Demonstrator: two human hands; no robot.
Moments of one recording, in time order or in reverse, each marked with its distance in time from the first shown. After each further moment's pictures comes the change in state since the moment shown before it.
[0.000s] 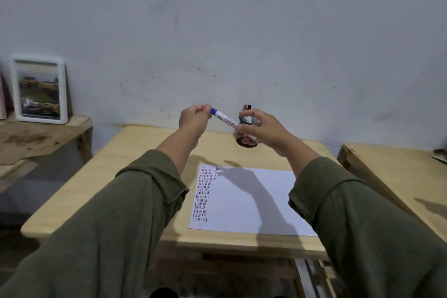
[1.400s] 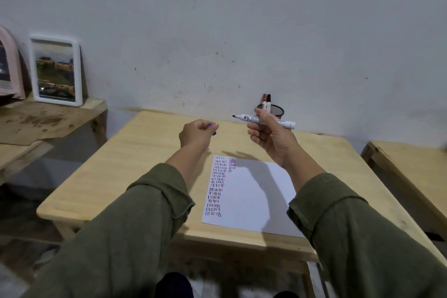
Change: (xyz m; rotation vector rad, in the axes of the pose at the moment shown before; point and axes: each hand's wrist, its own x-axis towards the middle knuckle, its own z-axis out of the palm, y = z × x) left_hand -0.003 -0.056 -0.021 0.211 0.152 -0.059; right_hand 0.025 0.042 0.039 0.735 0.105 0.098
